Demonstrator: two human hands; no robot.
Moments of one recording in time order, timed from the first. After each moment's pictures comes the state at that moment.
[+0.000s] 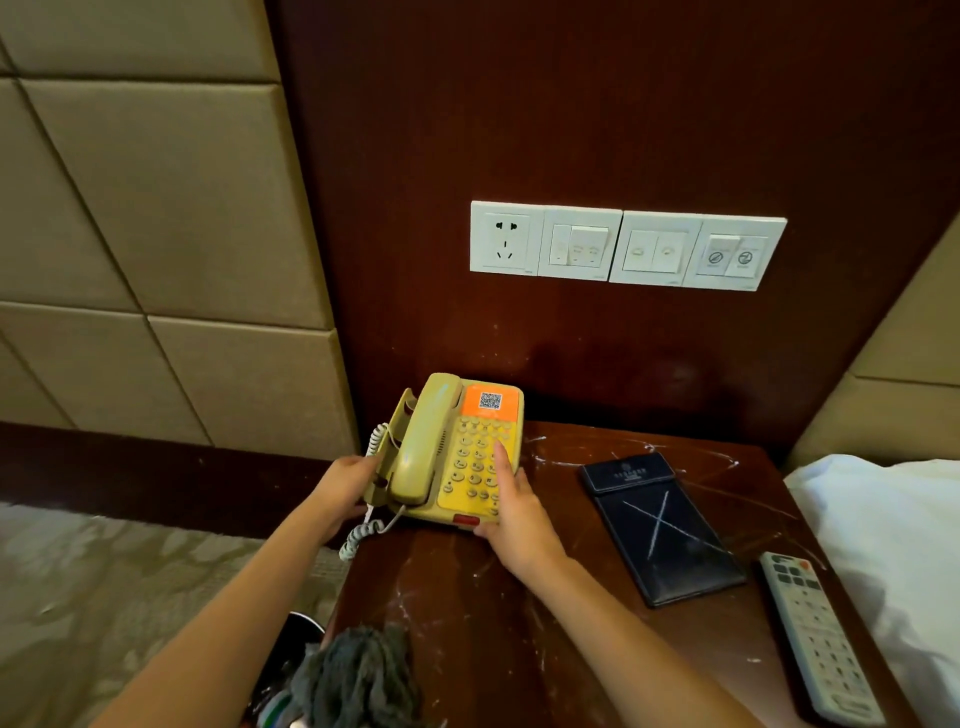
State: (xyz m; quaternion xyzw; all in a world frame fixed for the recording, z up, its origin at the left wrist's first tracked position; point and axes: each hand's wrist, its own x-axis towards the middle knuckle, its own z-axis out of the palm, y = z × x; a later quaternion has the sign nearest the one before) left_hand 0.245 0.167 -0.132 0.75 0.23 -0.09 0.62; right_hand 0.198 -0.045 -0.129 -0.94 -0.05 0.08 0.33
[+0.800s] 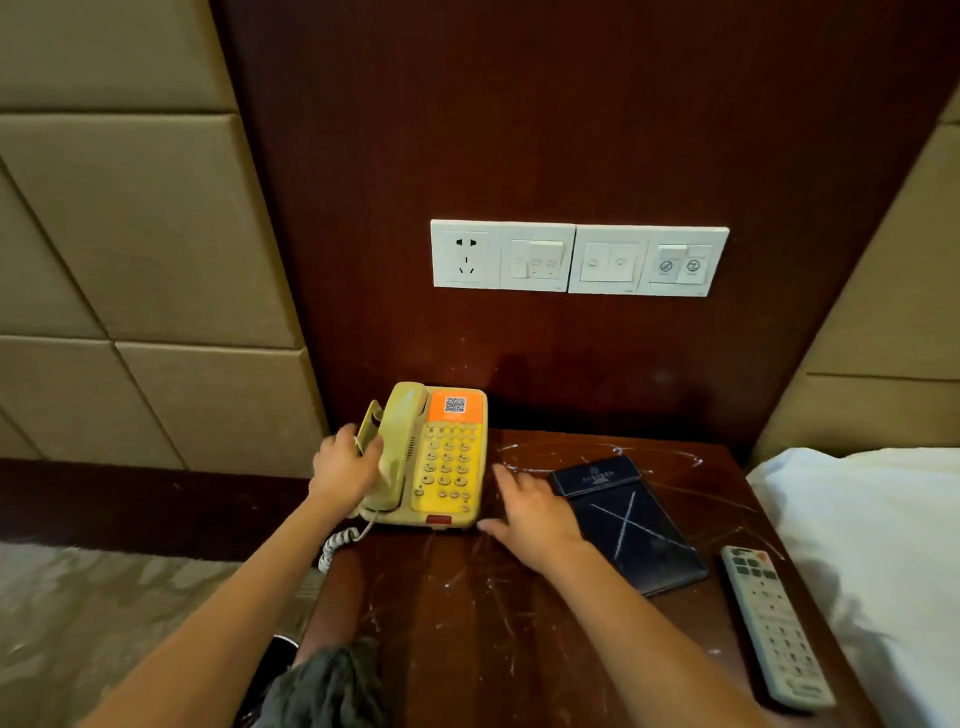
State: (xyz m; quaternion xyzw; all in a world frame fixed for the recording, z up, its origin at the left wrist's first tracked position) left_hand 0.255 0.136 -0.098 0.92 0.15 0.03 0.37; right_hand 0.209 -0.092 -0.116 -0.99 -0.08 0.06 0.10
